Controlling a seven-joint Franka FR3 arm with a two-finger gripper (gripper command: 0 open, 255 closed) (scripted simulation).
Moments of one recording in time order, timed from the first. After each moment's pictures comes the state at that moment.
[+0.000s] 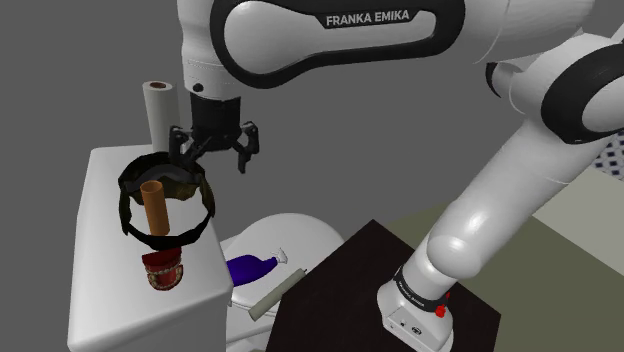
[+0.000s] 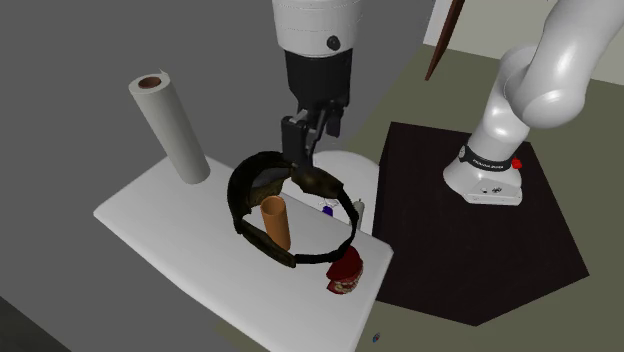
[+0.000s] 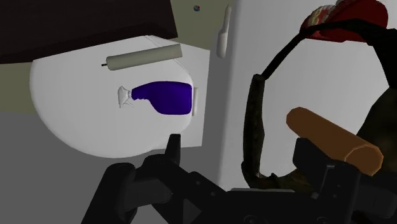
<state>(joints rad) 0.02 -0.06 0.67 -1.91 0.06 1.83 0.91</state>
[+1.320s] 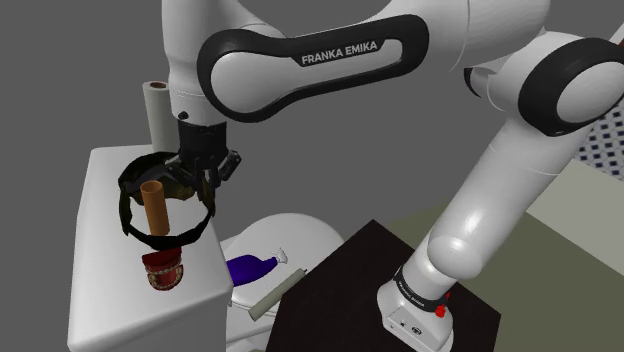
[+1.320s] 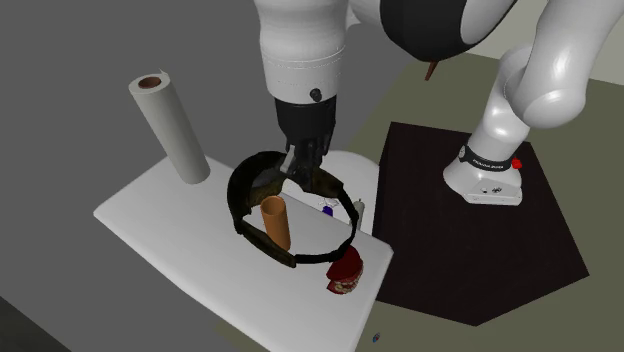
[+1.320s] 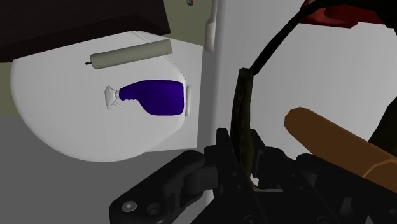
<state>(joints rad) 0.04 0.04 0.69 -1.94 -0.01 1.95 0.99</state>
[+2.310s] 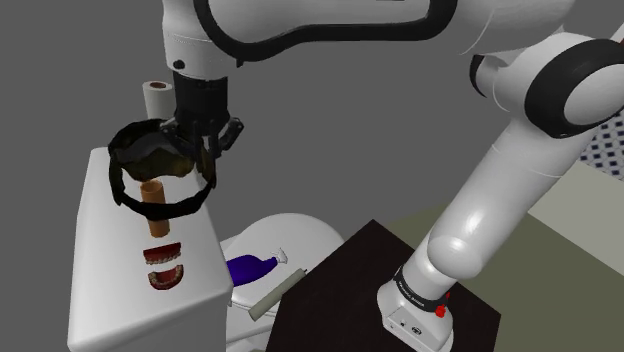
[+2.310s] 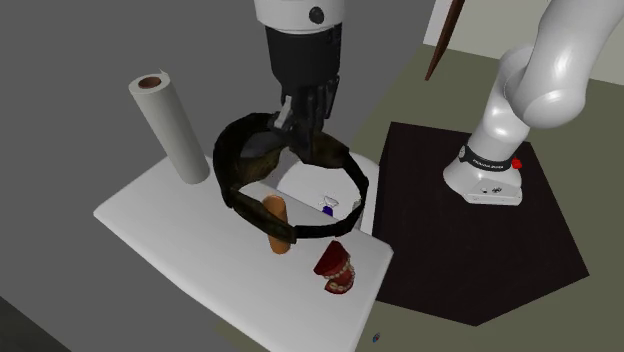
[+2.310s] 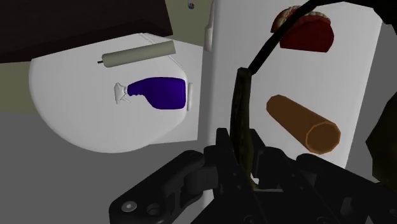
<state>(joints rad) 0.03 0.01 0.69 -1.78 0.01 1.77 0.98</state>
